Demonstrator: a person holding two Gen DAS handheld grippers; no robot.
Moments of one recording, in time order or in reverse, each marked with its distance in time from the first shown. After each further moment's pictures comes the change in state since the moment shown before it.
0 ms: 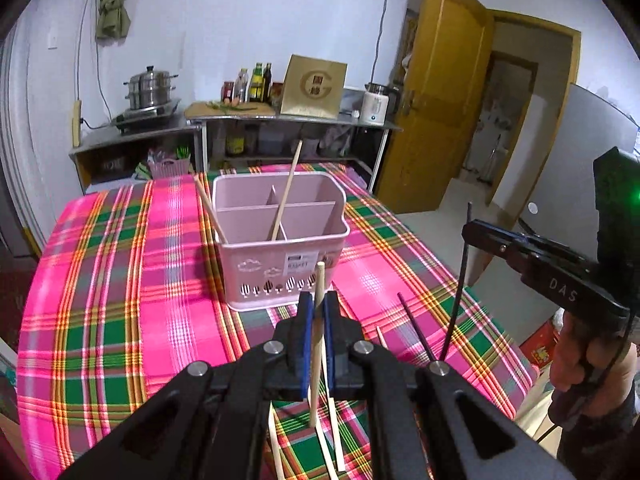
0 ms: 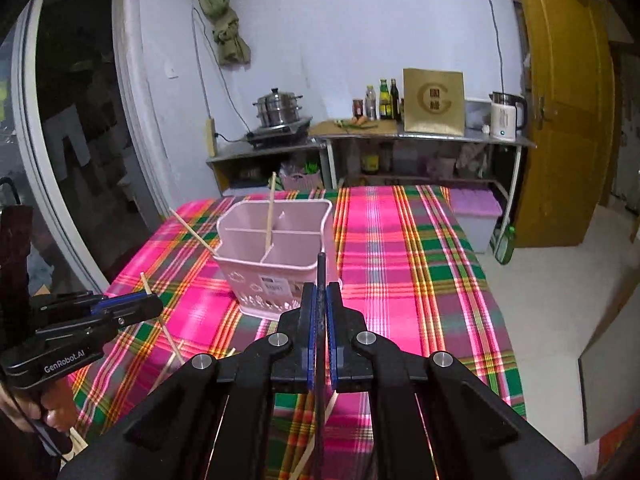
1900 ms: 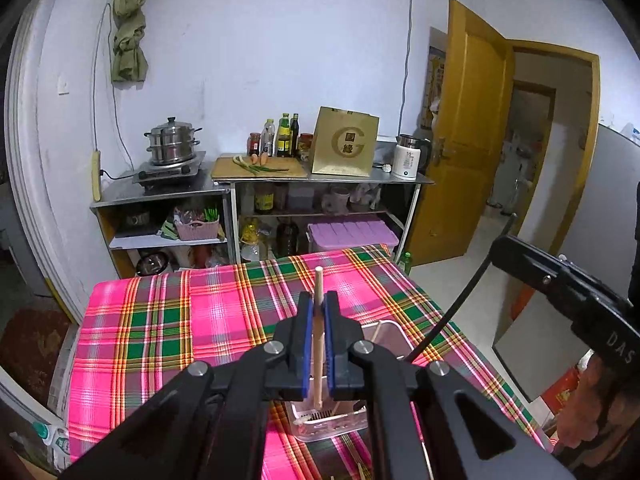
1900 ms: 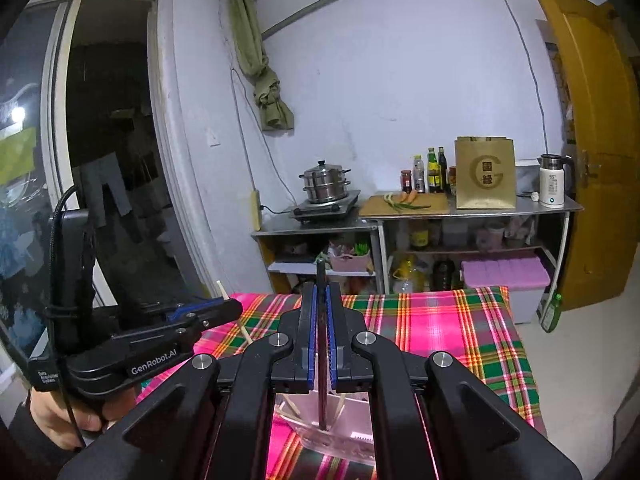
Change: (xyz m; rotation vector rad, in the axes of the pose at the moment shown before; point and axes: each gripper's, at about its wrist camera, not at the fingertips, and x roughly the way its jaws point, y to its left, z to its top) left arm 0.015 0.057 0.140 0.007 -0.132 0.087; right arm 0.032 0.043 0.130 -0.010 -0.212 0.164
